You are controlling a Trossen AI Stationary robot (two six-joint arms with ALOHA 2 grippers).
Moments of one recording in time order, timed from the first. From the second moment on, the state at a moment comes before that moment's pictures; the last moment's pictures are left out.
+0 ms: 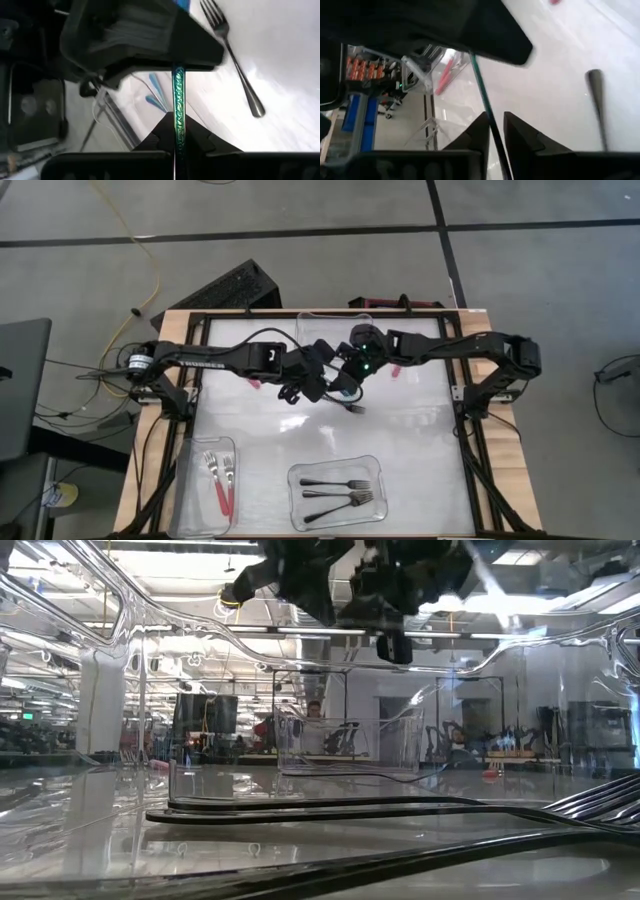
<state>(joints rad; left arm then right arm) 0.02 1.69 1.55 -0.67 -0.43 0.88 -0.22 1.55 1.10 -0.16 -0.53 0.65</state>
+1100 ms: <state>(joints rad) 0.39 2.03 1.68 -0.48 -0.18 0.37 -0.16 0.83 1.10 -0.77 0.09 0.61</state>
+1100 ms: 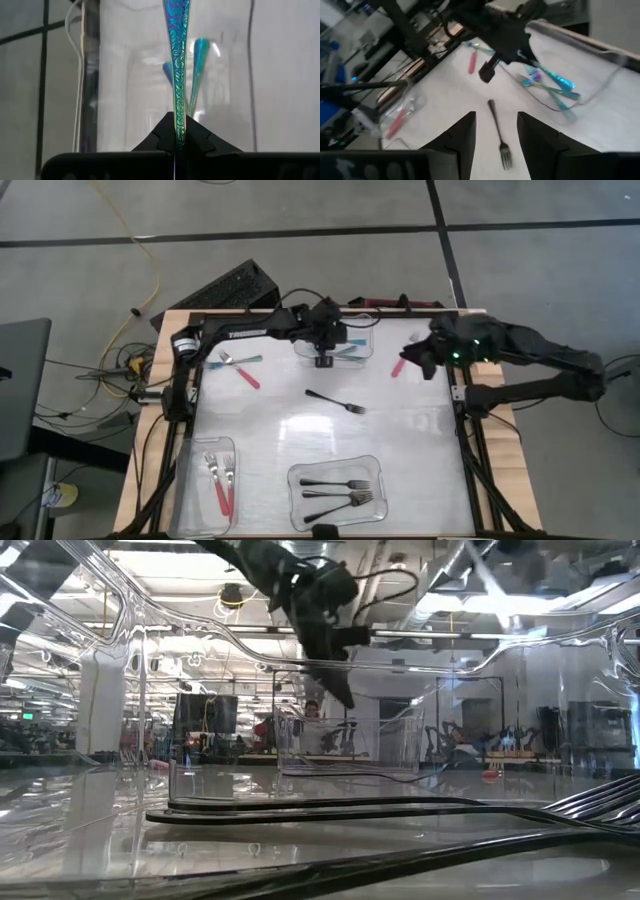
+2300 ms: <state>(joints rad) 0.32 1.85 1.70 -0.56 -0.30 0.11 0.36 0.92 1.06 -0.81 0.40 0.70</state>
